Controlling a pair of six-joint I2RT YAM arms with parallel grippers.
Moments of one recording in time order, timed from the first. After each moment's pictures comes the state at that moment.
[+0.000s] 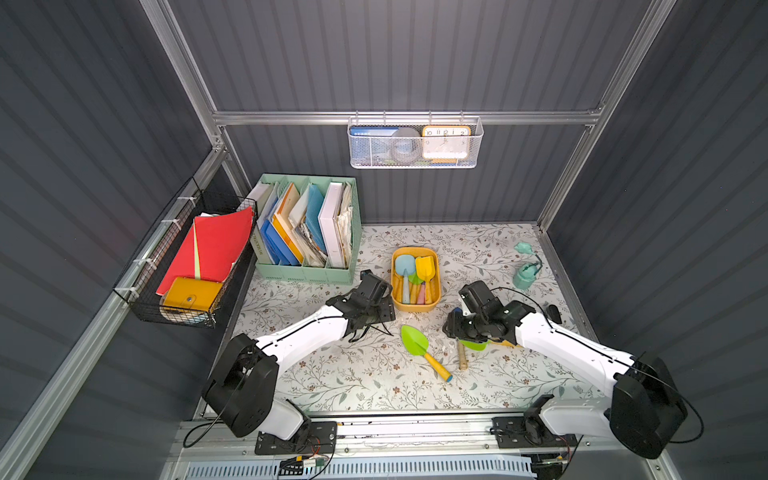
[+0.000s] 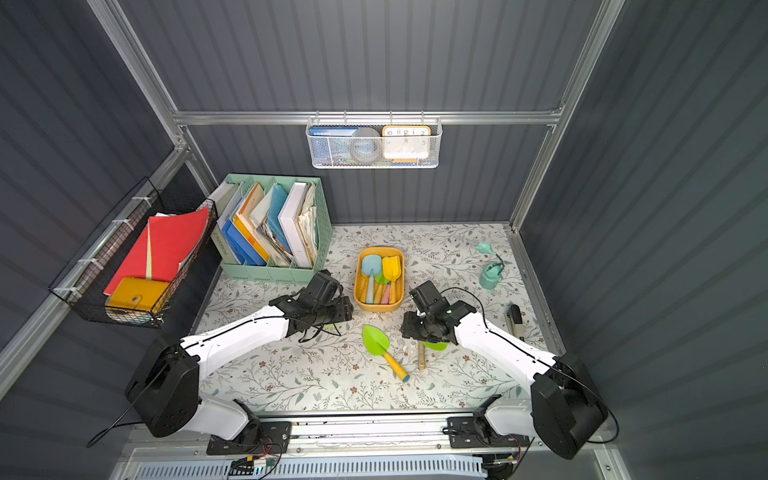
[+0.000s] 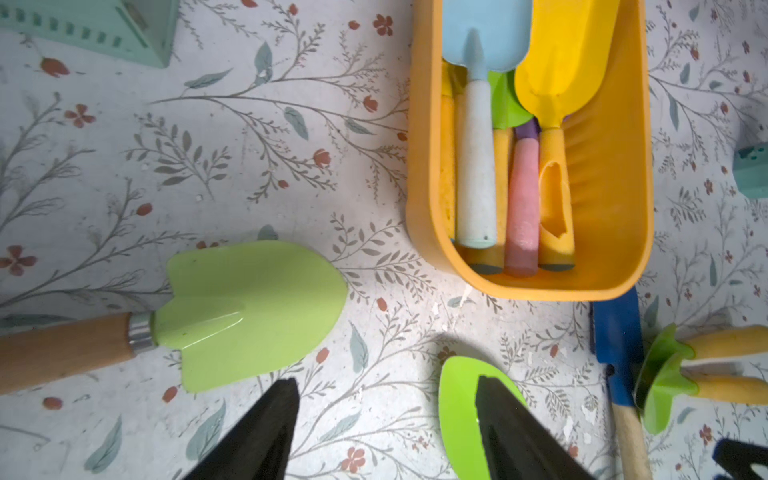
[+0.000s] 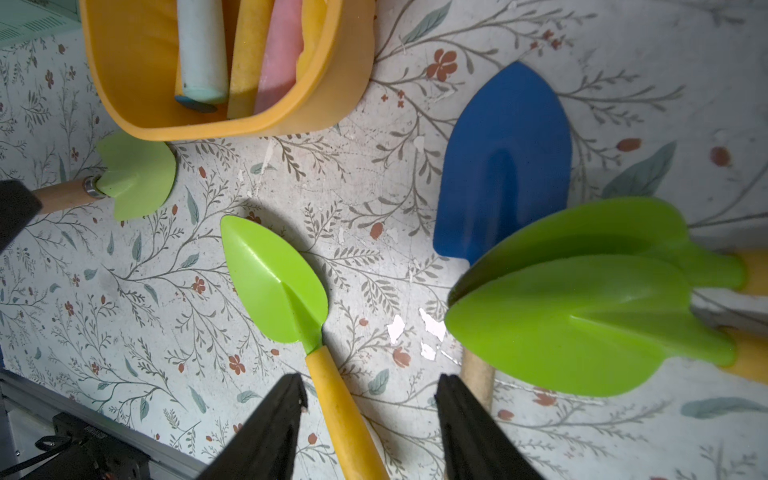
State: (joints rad) left arm -0.61 1.49 0.96 -0.41 -0.12 -0.69; right arm 0.58 1.30 0.83 -0.61 -0.11 0.70
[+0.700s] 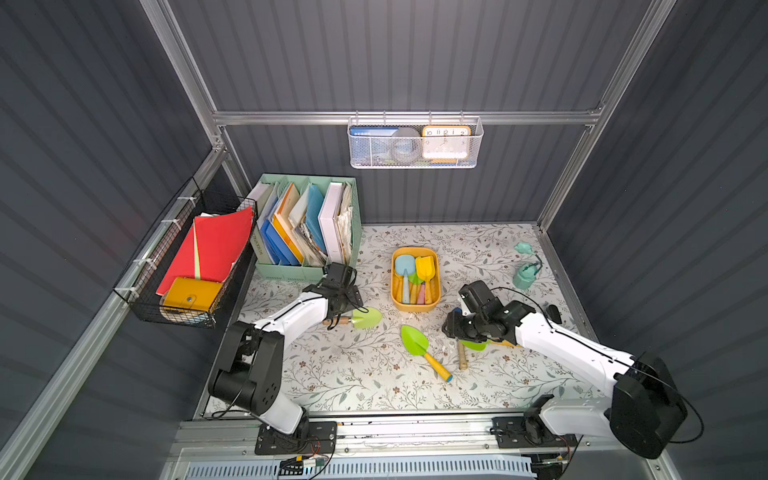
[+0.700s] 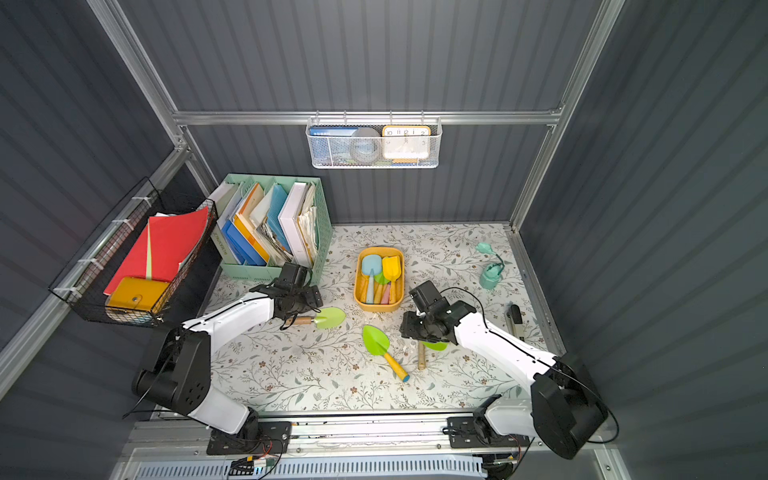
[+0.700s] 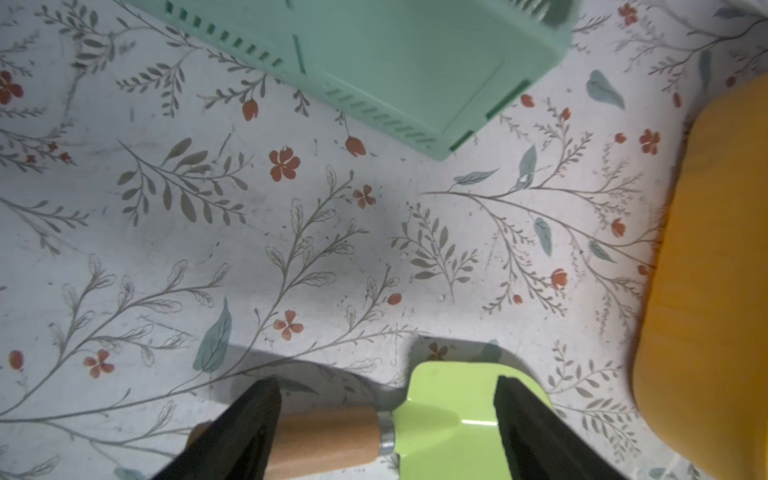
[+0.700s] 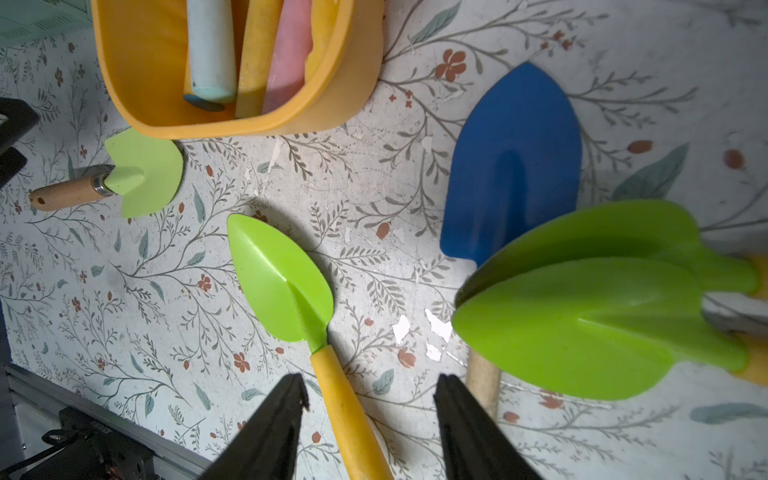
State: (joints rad) left arm -0.29 1.60 0.95 -0.41 -0.15 -0.60; right arm 0.58 1.30 0.83 -0.60 -0.11 0.70
